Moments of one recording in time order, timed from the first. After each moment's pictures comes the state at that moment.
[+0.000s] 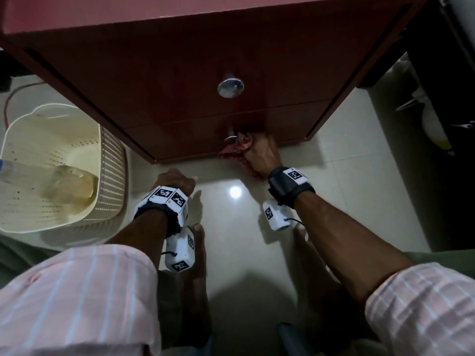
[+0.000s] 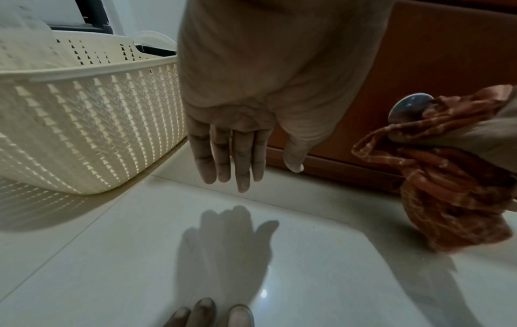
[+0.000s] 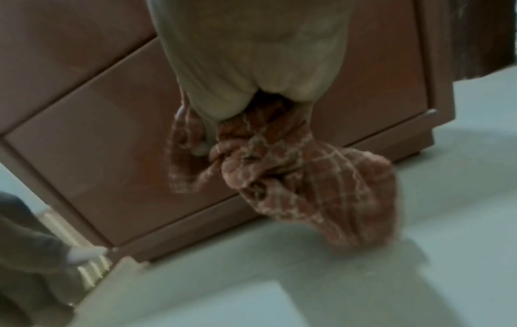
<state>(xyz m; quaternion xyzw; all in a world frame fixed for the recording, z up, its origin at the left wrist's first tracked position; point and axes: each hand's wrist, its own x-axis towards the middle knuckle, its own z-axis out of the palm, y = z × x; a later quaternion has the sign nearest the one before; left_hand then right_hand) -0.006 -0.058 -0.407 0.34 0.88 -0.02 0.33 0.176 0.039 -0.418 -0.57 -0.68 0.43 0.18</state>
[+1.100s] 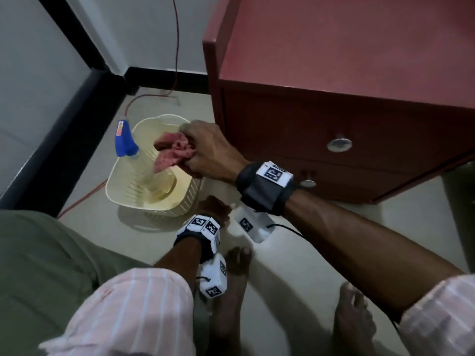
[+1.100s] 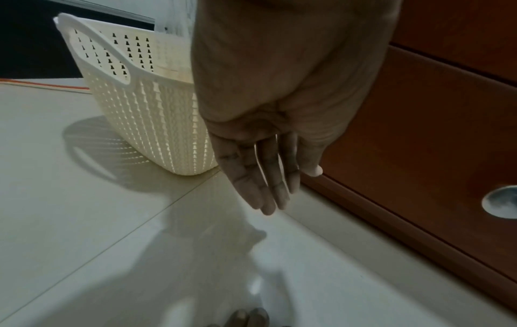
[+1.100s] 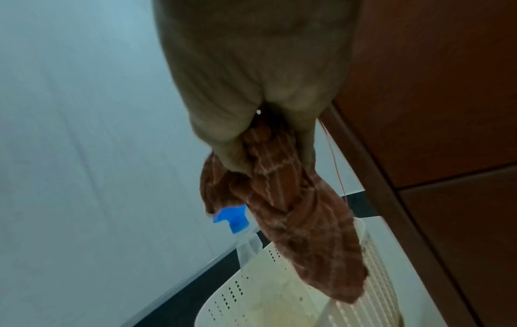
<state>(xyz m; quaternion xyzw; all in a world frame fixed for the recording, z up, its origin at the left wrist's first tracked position) -0.066 -0.124 -0.379 0.25 0.85 0.16 0.44 -0.043 -0.038 -0.267 -0.18 -0.91 0.33 0.20</state>
